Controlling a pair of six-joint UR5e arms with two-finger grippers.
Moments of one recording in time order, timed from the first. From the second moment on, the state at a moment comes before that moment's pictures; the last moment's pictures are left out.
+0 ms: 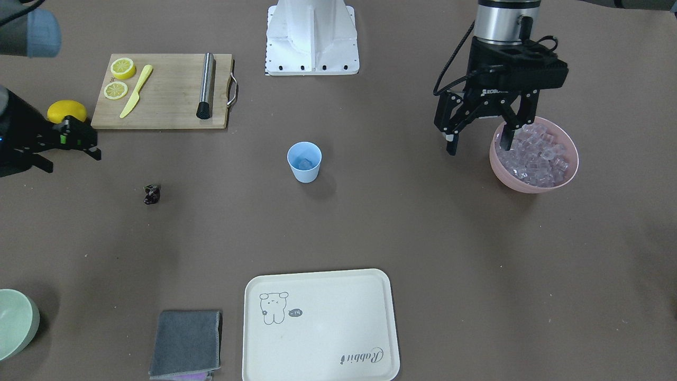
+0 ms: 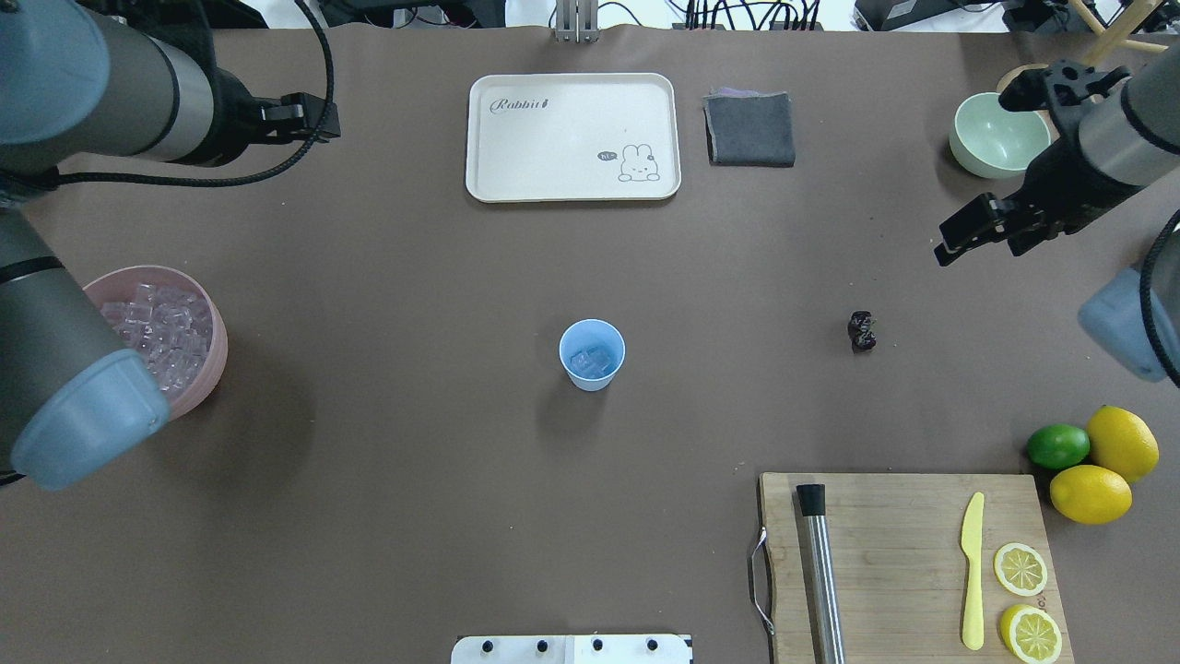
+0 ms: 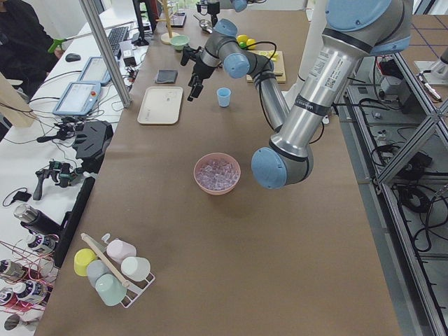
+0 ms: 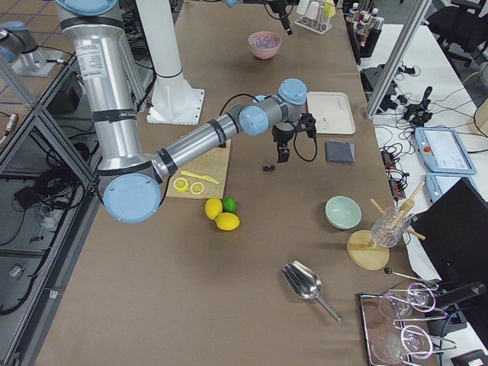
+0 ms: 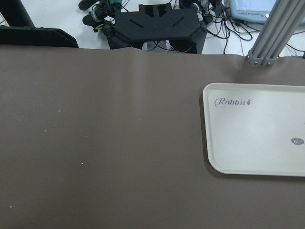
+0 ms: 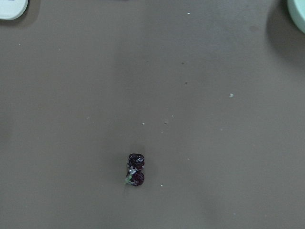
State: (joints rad) left arm -0.84 -2.06 -2.11 -1.44 -1.65 -1.12; right arm 1.02 -1.36 1.90 -1.56 2.30 0.57
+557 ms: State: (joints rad) left arm -0.88 -2.00 -2.05 -1.44 -1.69 -1.10; right arm 0.83 -1.36 1.82 -1.37 2.09 0.79
